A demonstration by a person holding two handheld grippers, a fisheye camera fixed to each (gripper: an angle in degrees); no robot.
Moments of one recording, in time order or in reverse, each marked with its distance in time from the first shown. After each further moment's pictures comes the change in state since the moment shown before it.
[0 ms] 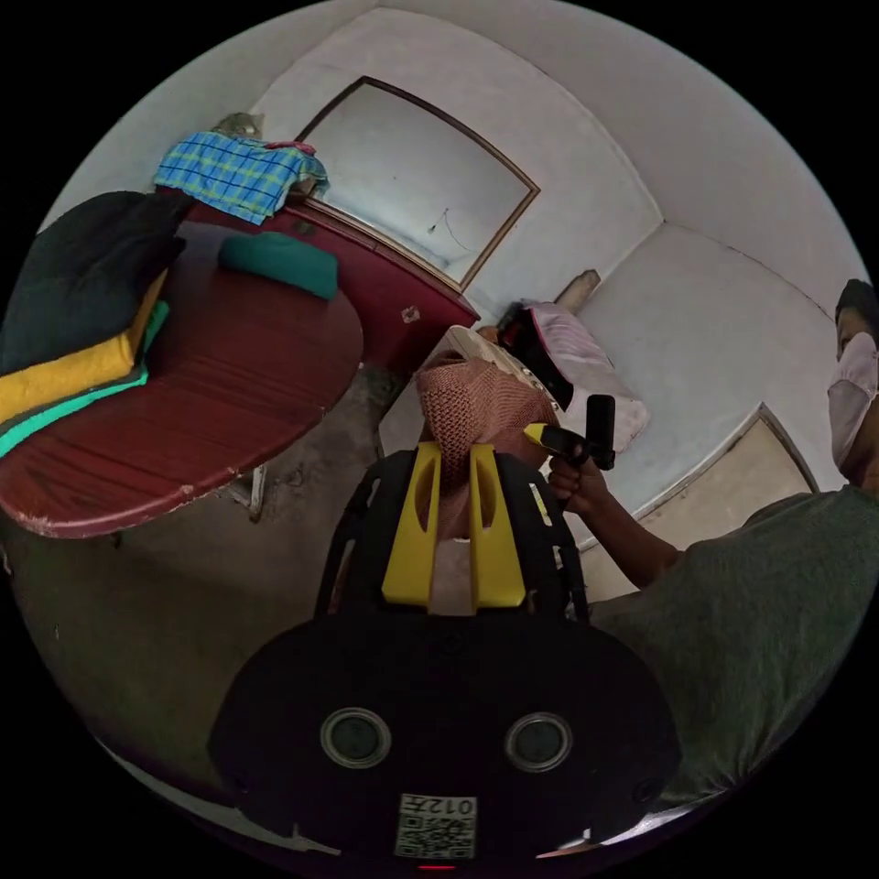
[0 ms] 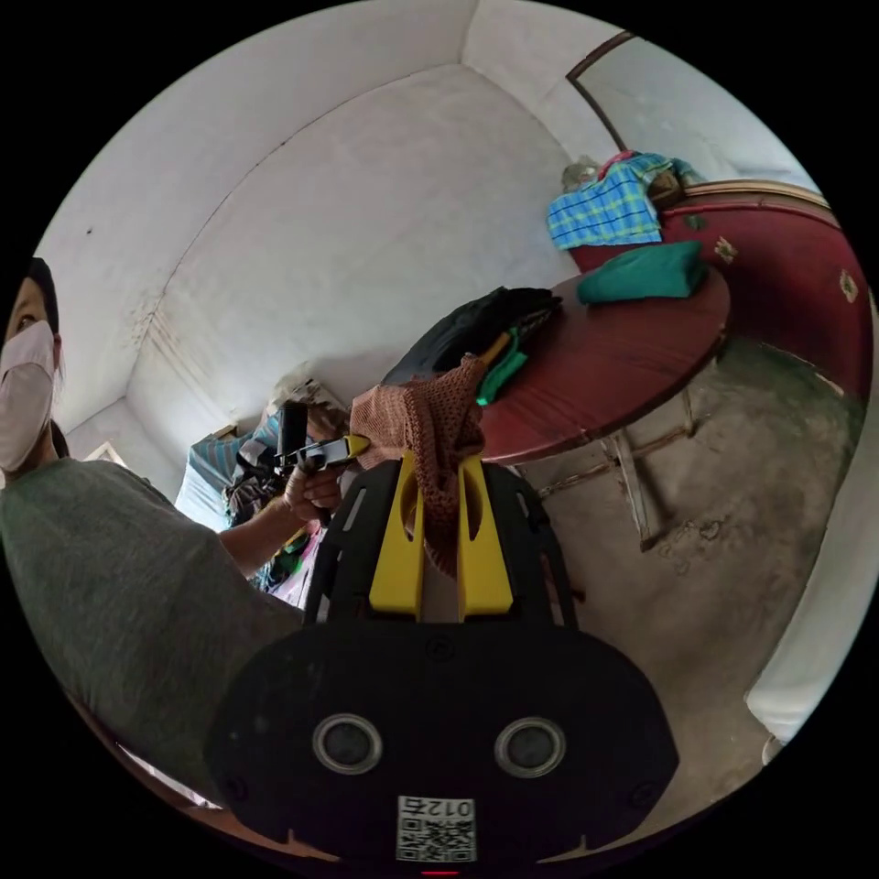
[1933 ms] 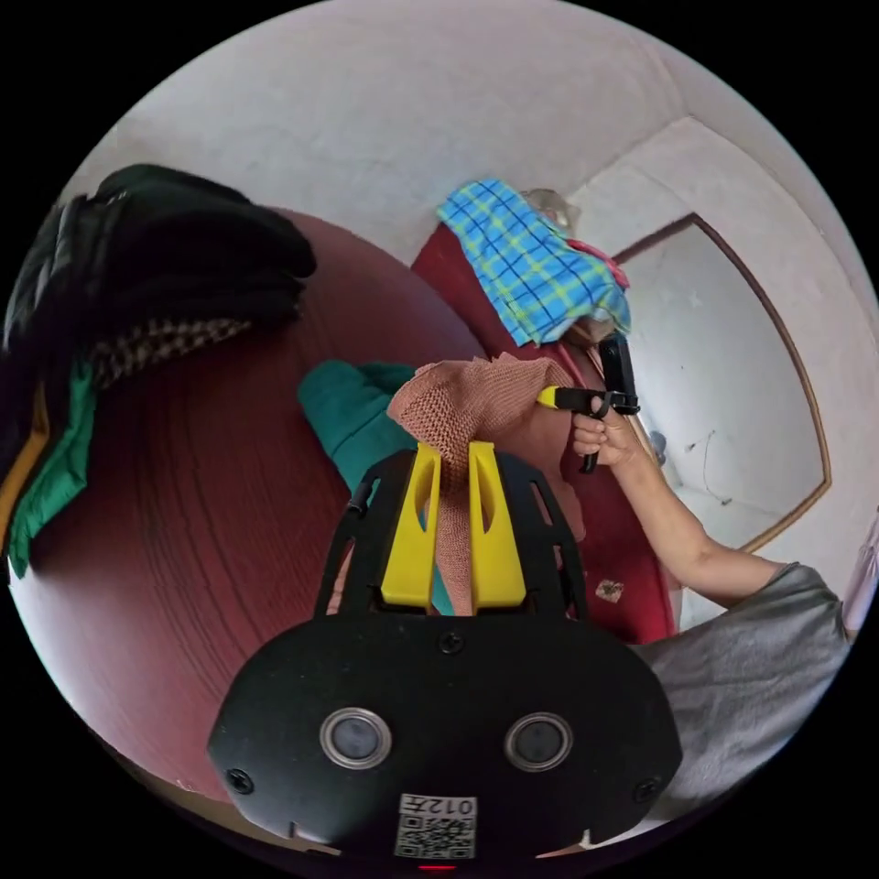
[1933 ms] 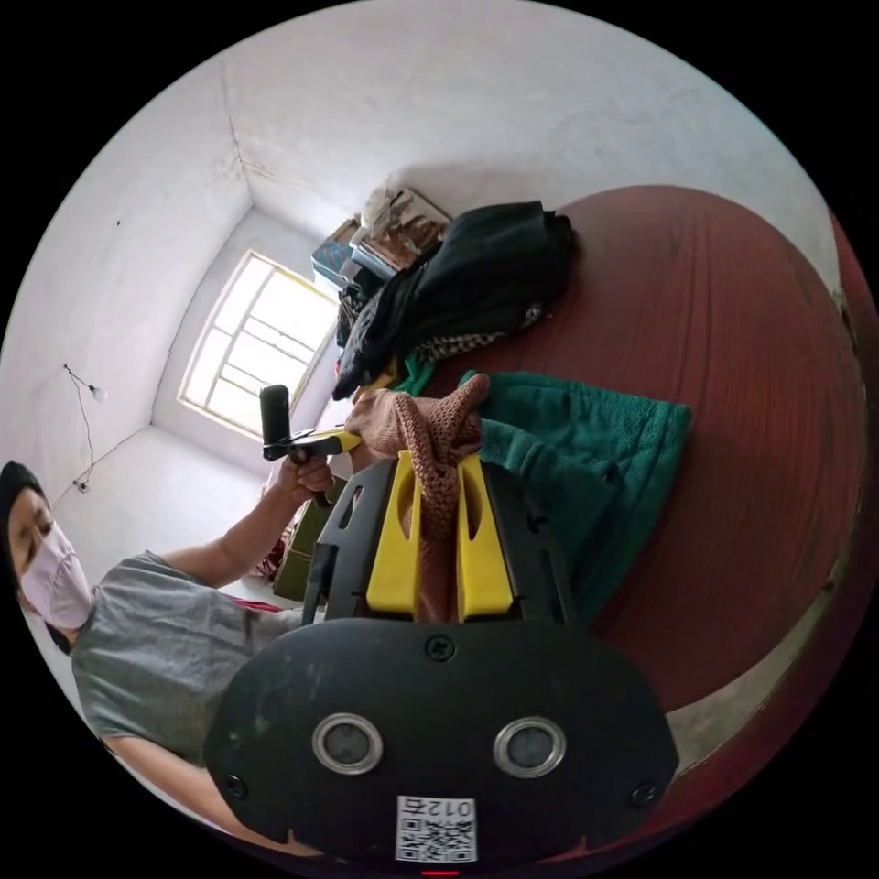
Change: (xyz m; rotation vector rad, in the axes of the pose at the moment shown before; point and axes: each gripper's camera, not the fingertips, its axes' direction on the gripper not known) left arm -0.369 -0.266 0.193 0.511 -0.639 -0.789; right arm 0.555 -1.150 -0.164 -1.059 -0.616 -0.415
